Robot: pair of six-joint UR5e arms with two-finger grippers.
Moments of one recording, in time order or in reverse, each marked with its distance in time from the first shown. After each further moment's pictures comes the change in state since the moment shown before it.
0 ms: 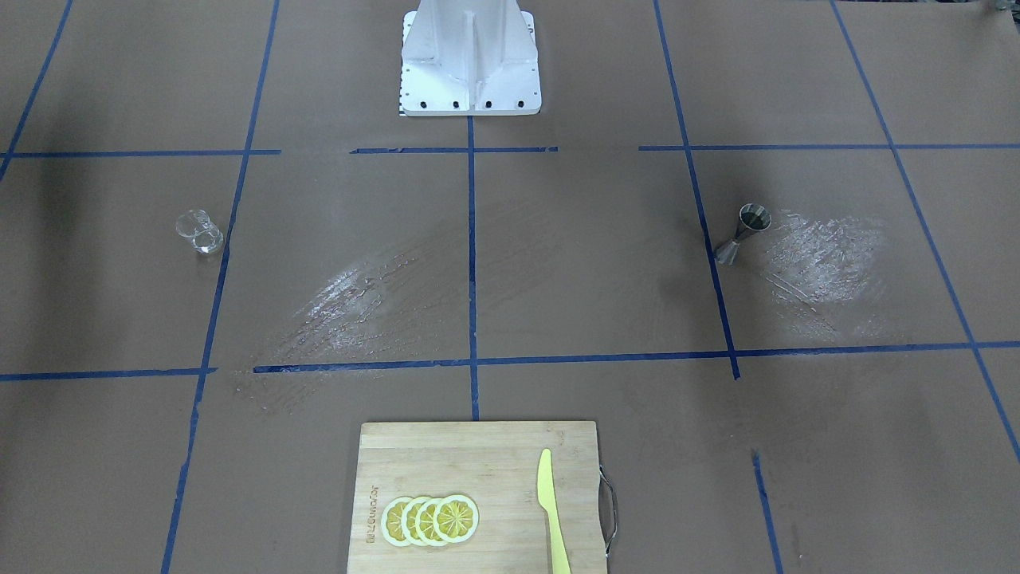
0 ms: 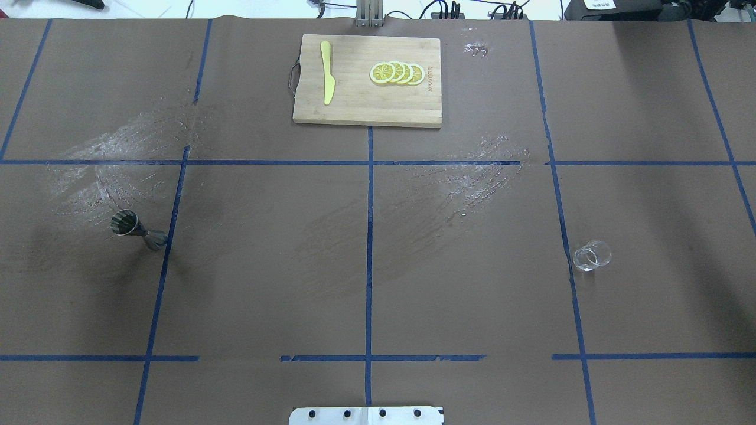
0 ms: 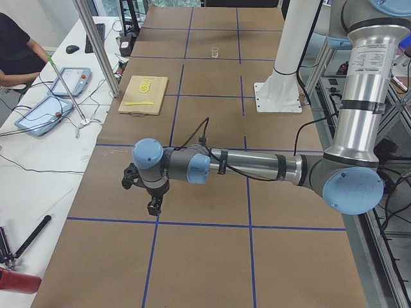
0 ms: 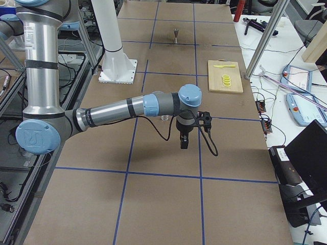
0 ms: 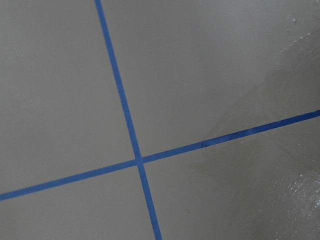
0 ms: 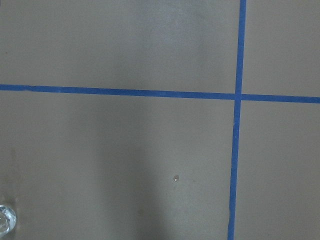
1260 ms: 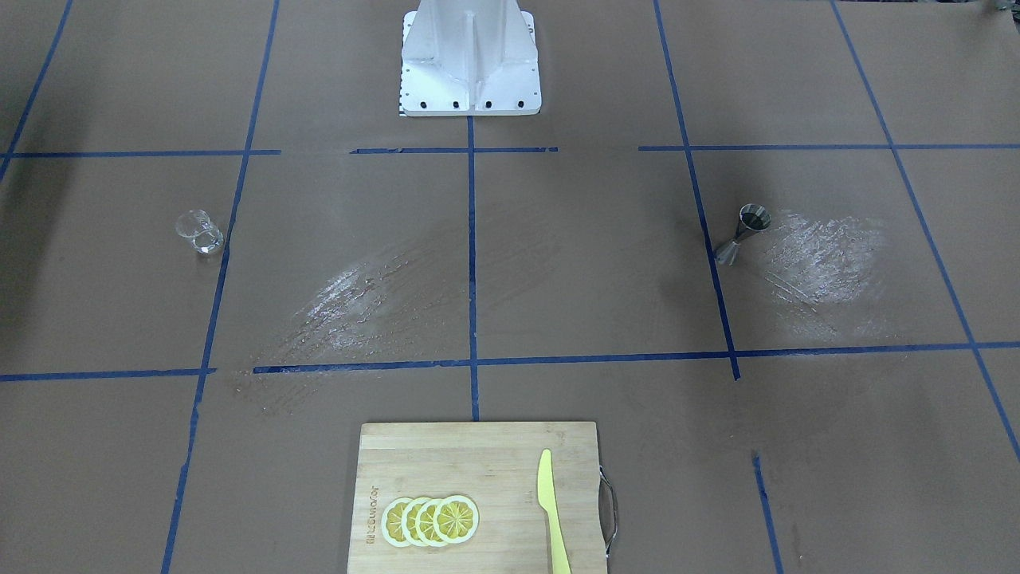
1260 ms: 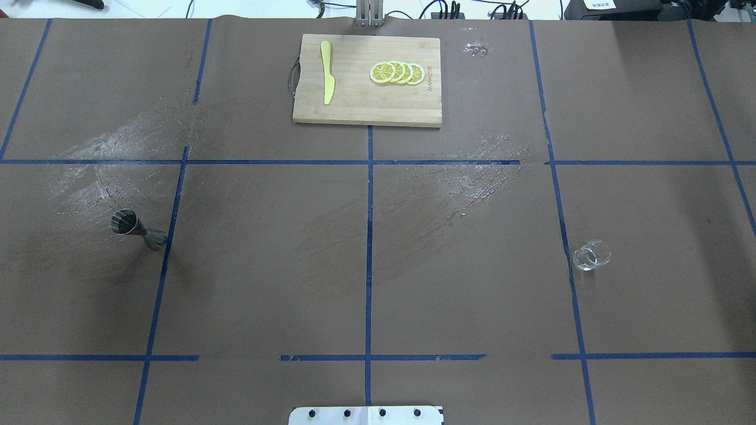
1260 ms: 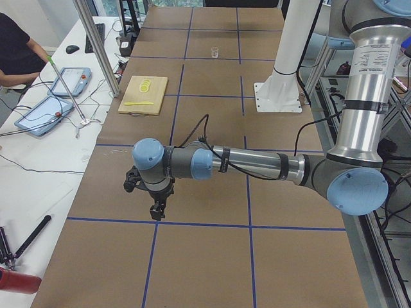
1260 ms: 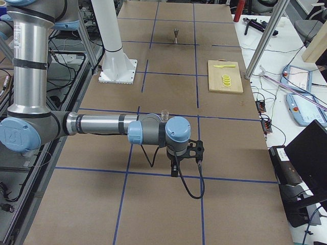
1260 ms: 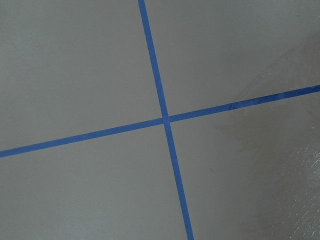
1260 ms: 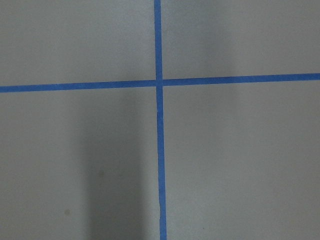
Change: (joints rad) left arm -0.032 0.014 -0.046 0.098 0.024 0.084; right arm 0.146 -0.075 -0.175 0.167 0.017 -0.097
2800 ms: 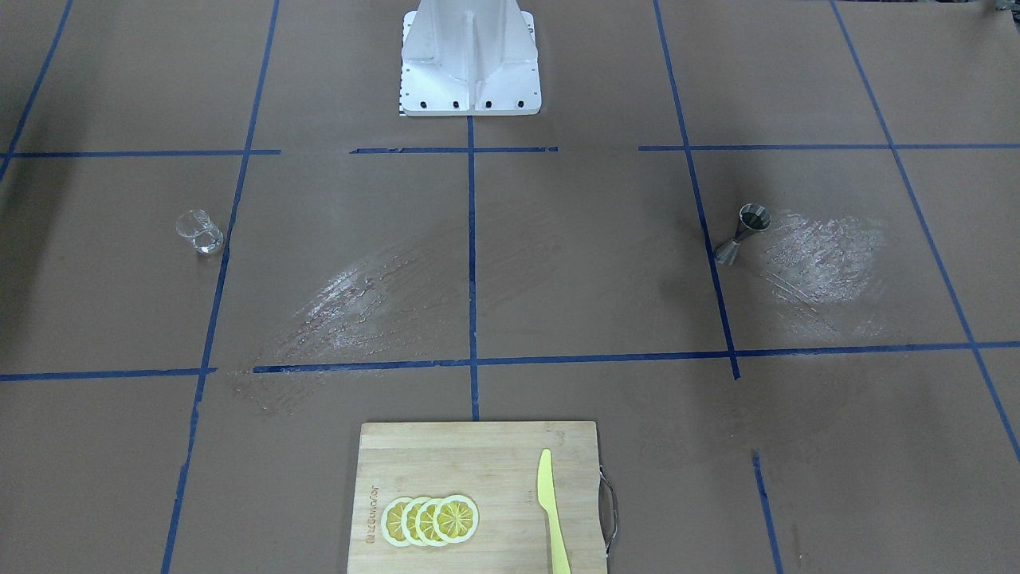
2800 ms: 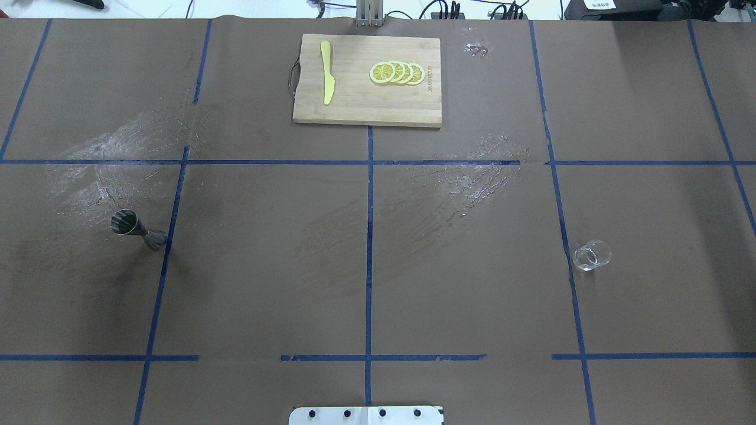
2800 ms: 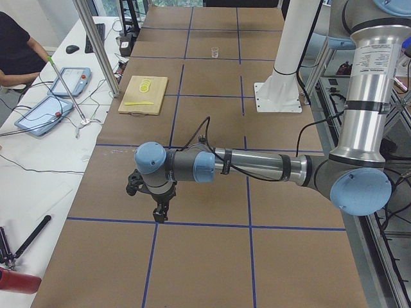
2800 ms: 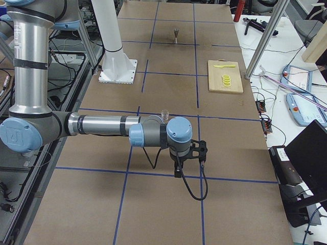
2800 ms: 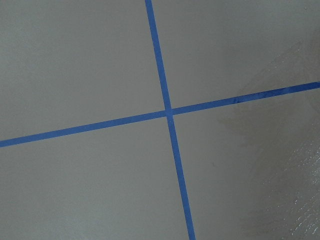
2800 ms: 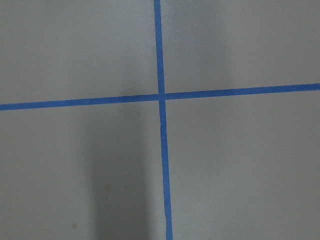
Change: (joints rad) left arm -0.002 0.015 0.004 -0.004 -0.007 -0.008; right arm 0.003 0.014 -0.001 0.023 0.005 0.051
